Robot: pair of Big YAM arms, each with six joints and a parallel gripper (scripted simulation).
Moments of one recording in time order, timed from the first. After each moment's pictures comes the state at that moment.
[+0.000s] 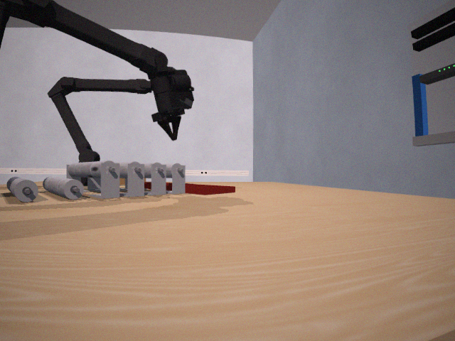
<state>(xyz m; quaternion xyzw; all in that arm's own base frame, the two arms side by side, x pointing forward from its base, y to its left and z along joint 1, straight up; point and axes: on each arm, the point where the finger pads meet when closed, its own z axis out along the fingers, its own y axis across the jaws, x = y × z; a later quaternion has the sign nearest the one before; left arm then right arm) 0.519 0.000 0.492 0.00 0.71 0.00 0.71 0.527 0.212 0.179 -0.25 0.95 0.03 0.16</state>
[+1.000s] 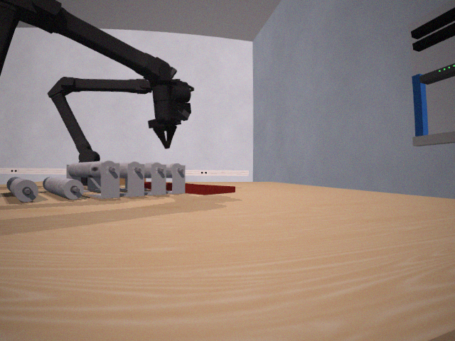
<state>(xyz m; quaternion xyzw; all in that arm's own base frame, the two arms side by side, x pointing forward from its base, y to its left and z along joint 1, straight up) 0.519 0.000 0.492 0.00 0.71 0.00 0.71 0.506 0.231 0.153 -0.29 0.95 0.02 0.08</state>
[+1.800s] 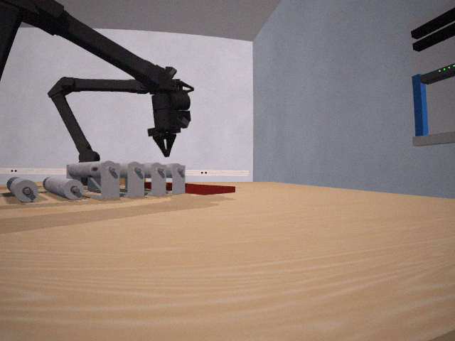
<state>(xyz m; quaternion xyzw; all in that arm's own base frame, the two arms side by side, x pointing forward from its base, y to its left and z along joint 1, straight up) 0.519 0.000 0.492 0.00 0.71 0.00 0.71 0.506 0.230 0.125 -0.29 0.95 0.02 0.08</state>
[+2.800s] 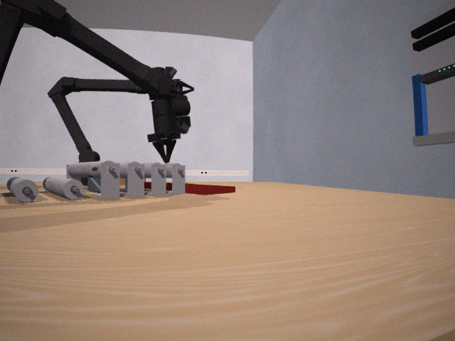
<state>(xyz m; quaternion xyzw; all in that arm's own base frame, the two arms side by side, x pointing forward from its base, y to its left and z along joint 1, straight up) 0.519 0.000 0.492 0.00 0.71 0.00 0.71 0.505 0.230 0.106 -0.29 0.95 0.02 0.08</state>
